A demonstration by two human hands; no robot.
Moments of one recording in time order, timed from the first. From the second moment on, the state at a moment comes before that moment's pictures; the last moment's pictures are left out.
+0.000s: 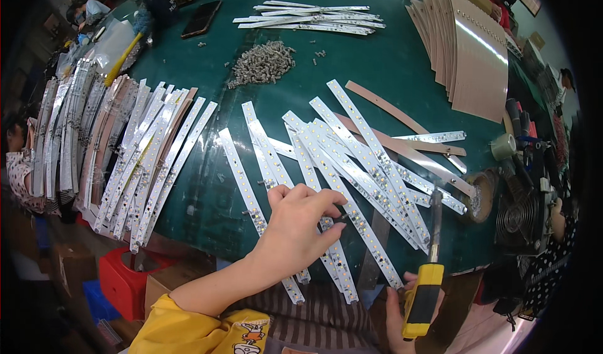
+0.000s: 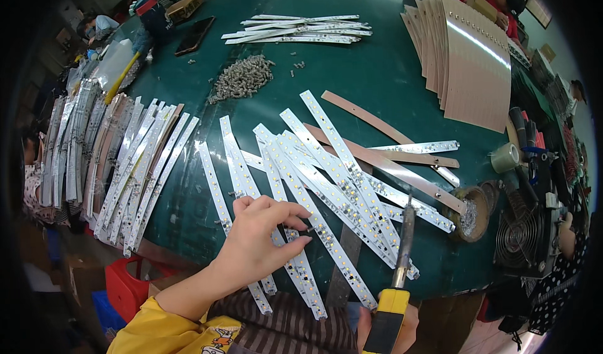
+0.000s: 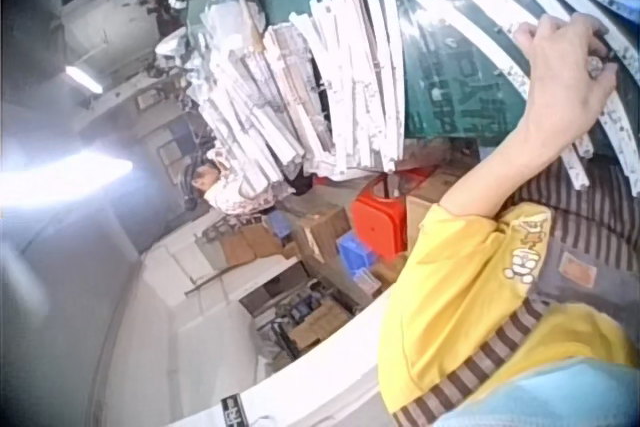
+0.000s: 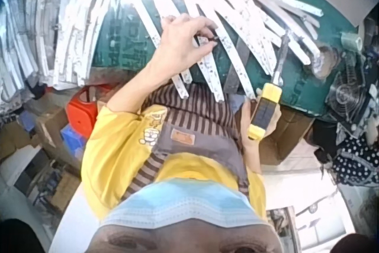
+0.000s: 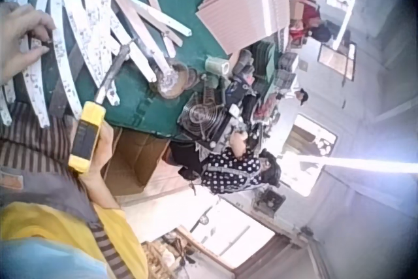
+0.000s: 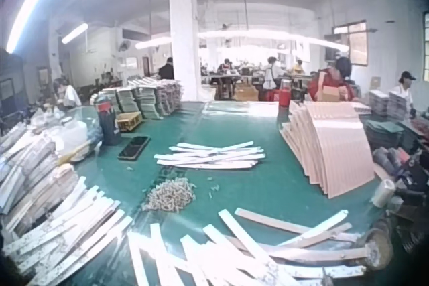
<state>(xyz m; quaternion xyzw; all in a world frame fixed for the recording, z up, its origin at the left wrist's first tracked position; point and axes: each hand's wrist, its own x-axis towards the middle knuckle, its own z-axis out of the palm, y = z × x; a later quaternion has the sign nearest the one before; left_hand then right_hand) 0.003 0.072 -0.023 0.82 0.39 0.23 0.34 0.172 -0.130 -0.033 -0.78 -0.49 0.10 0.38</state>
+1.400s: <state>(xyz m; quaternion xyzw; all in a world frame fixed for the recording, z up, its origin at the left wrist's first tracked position) 0.030 0.215 0.016 0.83 0.35 0.31 0.31 0.194 -0.114 -0.026 -0.81 -0.39 0.03 0.43</state>
